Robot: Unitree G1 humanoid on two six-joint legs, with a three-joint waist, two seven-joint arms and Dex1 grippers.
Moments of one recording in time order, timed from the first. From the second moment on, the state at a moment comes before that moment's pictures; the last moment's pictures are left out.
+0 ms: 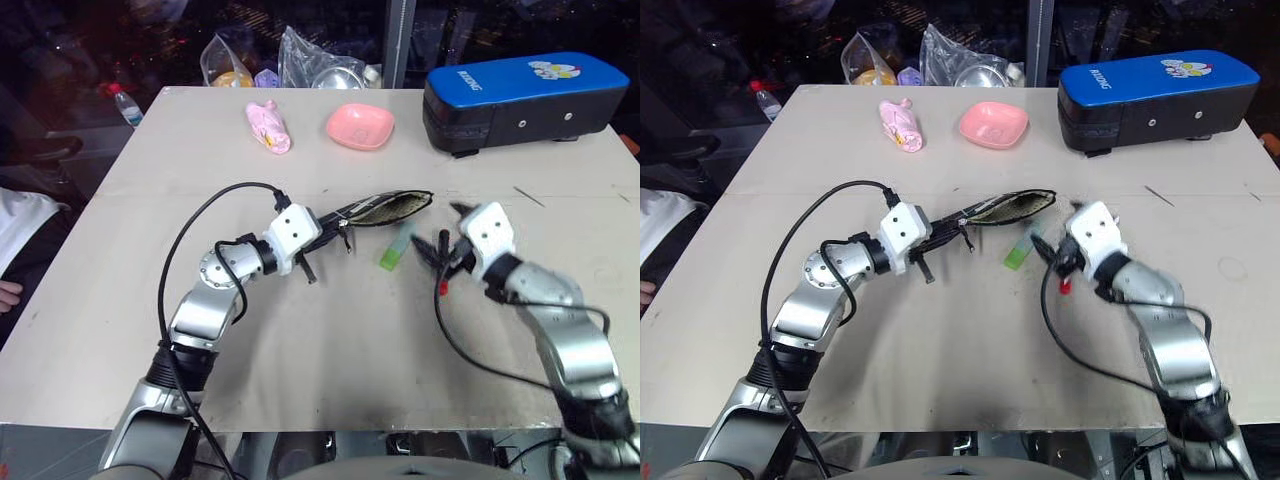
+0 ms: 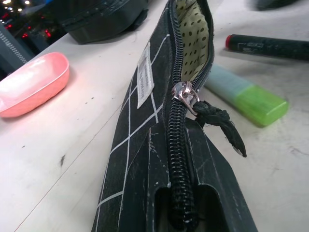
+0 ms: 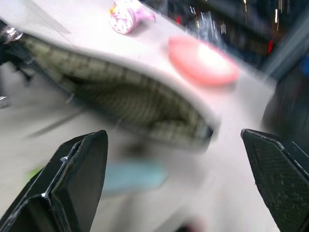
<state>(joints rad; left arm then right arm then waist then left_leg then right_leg) -0.39 0.51 -0.13 -0.02 -0.09 0.08 -0.77 -0.08 -0.36 0.05 -0.53 0.11 0.60 0.45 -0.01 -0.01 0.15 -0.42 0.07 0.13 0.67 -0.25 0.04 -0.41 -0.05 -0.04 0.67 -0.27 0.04</state>
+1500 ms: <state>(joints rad) -0.40 0.45 -0.17 -0.06 -0.08 0.10 -0.77 -0.52 -0.79 0.25 -0.16 -0.06 0.14 0.86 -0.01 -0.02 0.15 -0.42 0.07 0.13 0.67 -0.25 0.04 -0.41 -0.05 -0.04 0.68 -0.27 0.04</state>
